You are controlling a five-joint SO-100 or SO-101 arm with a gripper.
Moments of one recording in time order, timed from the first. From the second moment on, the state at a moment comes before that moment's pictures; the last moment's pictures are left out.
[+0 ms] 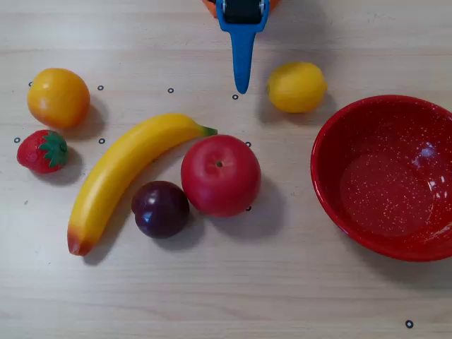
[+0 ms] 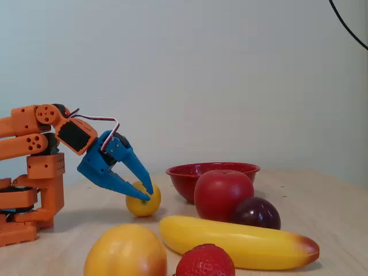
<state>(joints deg) 1.1 184.2 178.2 50.1 3.2</state>
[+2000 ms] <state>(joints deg) 19.2 131.4 121.2 80.9 -20.6</state>
